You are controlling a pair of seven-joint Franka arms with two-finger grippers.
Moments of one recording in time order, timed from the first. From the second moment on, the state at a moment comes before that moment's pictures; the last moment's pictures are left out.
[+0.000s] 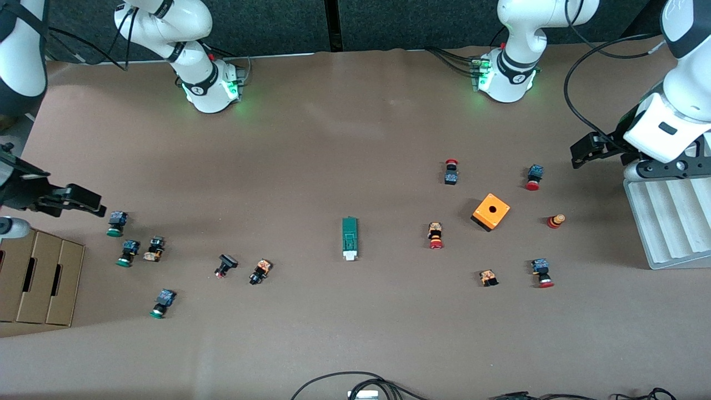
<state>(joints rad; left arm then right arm) -0.03 -0.02 -0.08 -1.64 0.01 1.56 -0.15 0.04 0.12 -0.08 -1.52 0.05 1.64 0.02</state>
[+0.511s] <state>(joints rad) -0.03 -0.02 -0.08 -1.64 0.01 1.56 -0.15 0.04 0.12 -0.09 -1.52 0.05 1.60 0.02</state>
